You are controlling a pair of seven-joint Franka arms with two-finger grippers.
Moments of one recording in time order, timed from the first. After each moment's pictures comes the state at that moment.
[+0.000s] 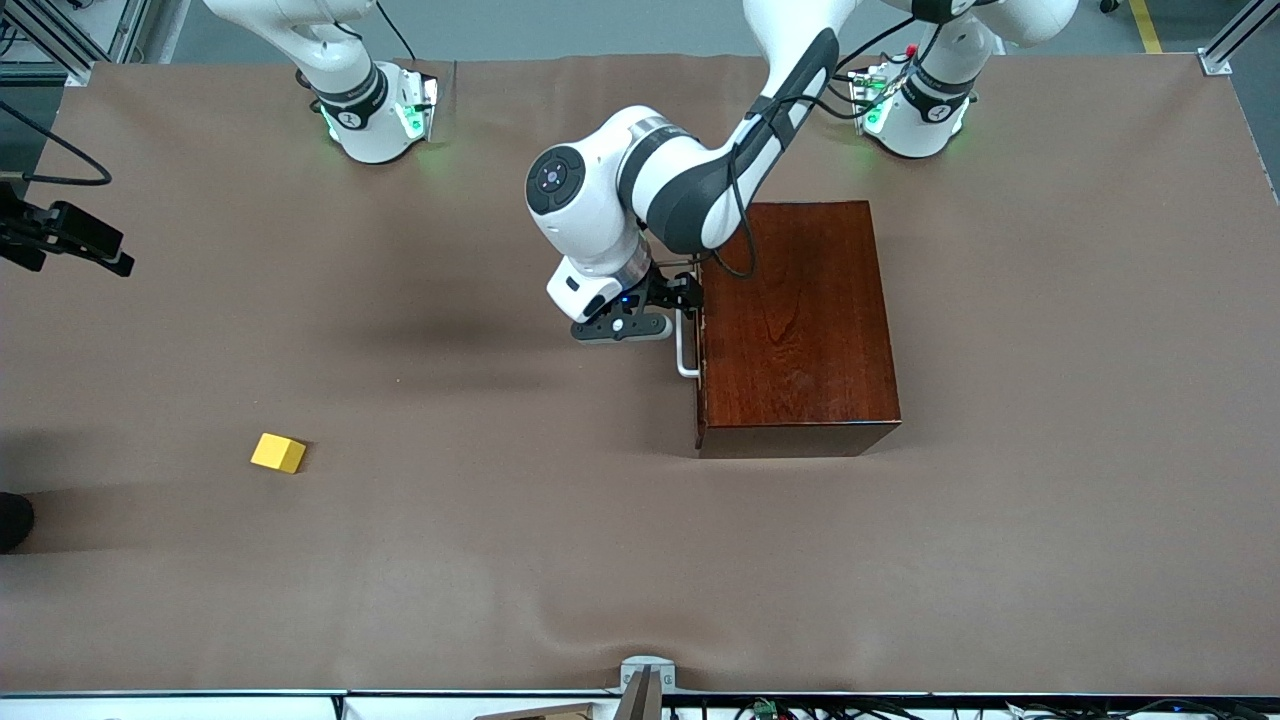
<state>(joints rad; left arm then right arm) -1.01 0.76 0.18 -1.13 0.06 1.65 -0.81 0.01 -0.01 -0.08 -1.56 0.00 1.53 0.01</state>
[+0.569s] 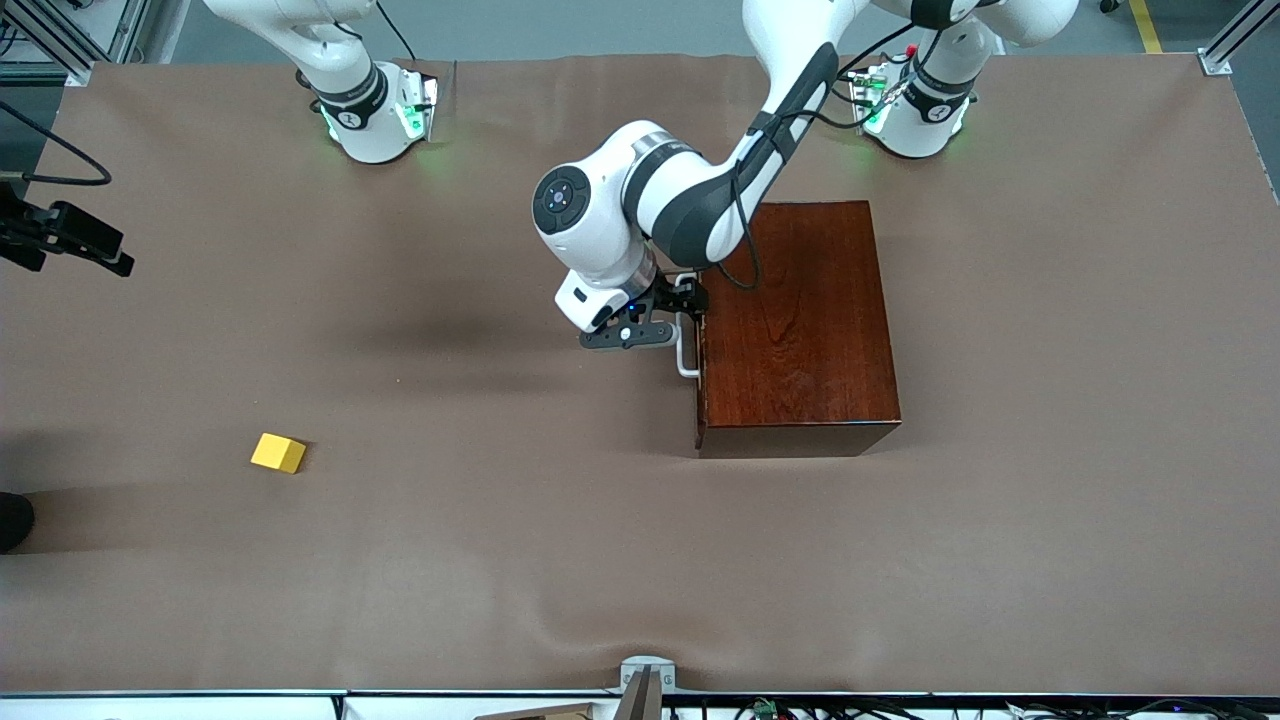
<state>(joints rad) -1.00 0.79 0.18 -1.14 0.04 1.67 -0.81 0.01 -0.01 -0.08 -1.56 0.00 1.53 0.01</state>
